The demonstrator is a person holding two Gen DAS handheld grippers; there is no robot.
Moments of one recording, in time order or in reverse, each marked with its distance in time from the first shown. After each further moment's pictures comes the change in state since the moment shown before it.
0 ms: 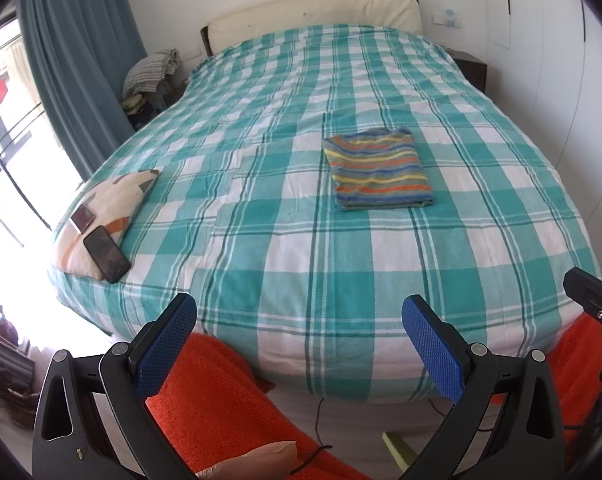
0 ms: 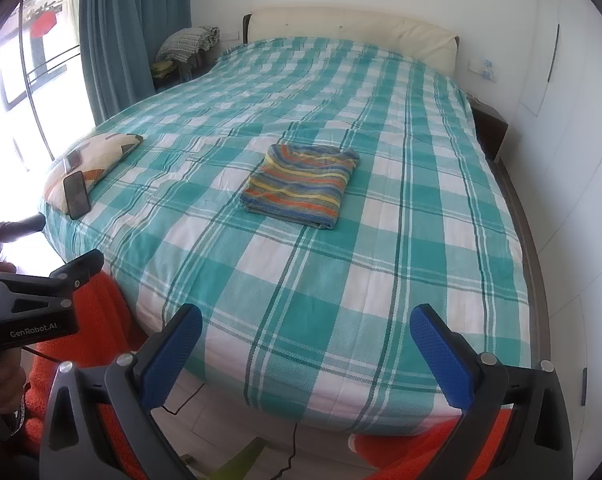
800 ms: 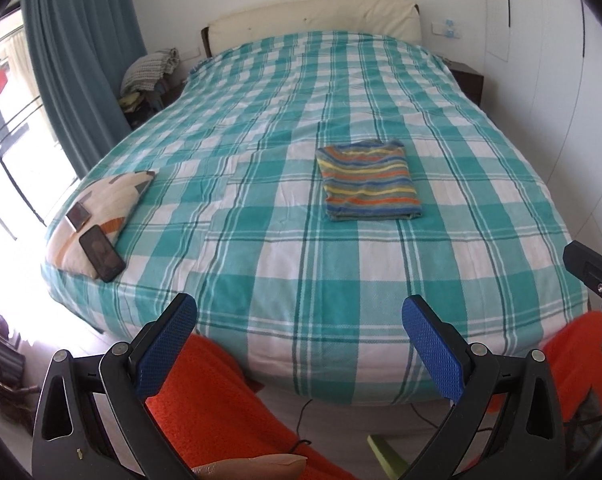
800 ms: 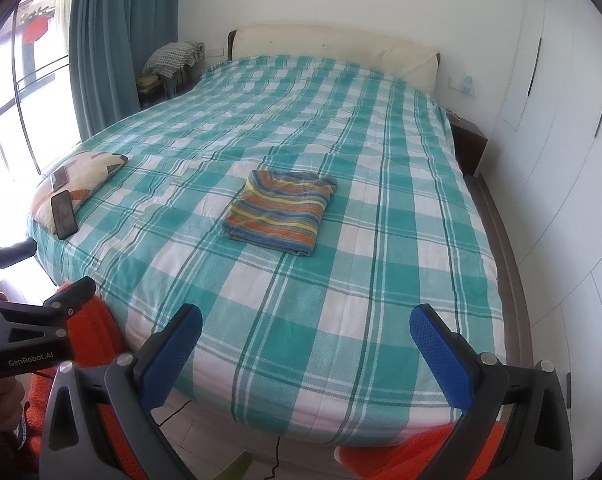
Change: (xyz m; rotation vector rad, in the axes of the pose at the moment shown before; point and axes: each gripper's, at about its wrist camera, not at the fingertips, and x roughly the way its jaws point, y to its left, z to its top) left arm -0.016 0.003 0.010 -0.027 -0.001 -0.034; right arm -0.028 -0.006 0.022 0.008 -0.059 -0.063
